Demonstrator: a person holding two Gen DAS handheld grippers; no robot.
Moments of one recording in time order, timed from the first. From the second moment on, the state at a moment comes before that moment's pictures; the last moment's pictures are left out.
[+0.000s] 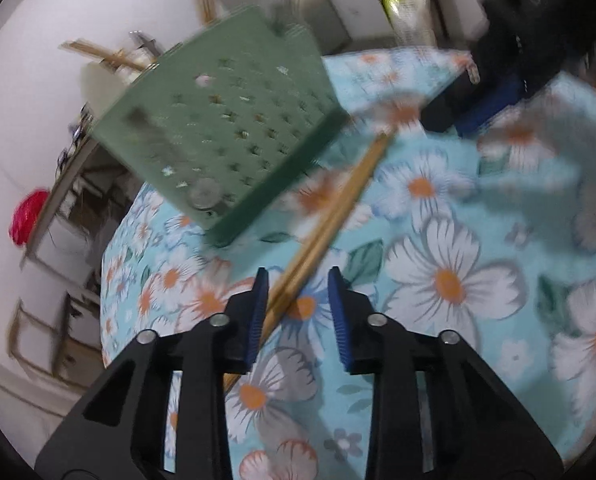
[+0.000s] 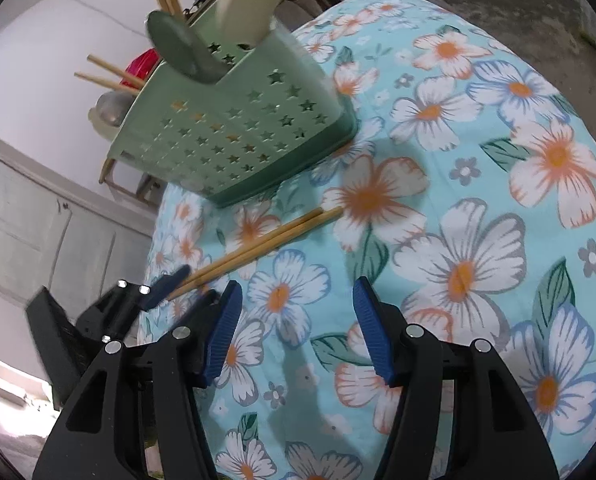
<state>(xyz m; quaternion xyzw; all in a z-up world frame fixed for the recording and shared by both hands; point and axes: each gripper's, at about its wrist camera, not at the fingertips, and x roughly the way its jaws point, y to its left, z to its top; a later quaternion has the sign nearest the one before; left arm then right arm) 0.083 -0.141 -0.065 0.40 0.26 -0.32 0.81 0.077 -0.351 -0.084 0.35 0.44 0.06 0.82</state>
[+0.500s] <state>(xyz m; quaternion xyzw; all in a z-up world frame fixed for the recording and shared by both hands) 0.081 -0.157 -0.074 0.48 0.23 -0.32 0.79 0.073 -0.351 -0.082 0.35 0.44 0.06 0.82</state>
